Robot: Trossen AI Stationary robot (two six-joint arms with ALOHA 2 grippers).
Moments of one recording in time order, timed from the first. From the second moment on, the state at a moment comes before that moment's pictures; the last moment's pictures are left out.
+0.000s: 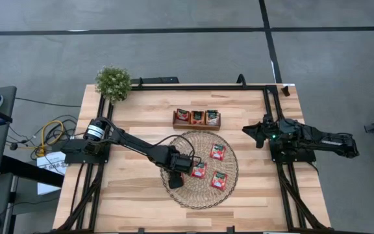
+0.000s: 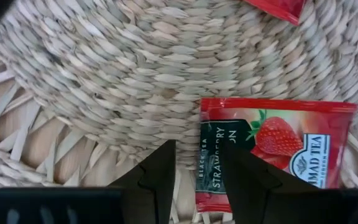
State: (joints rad) left arm -0.25 2.01 1.36 -0.71 -0.07 -0.47; right arm -0.11 0.02 0.16 -0.44 0.15 0.62
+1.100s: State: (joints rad) left arm -0.25 2.02 1.37 -0.74 -0.02 -0.53; right arm -0.11 0.02 0.16 -0.44 0.15 0.62
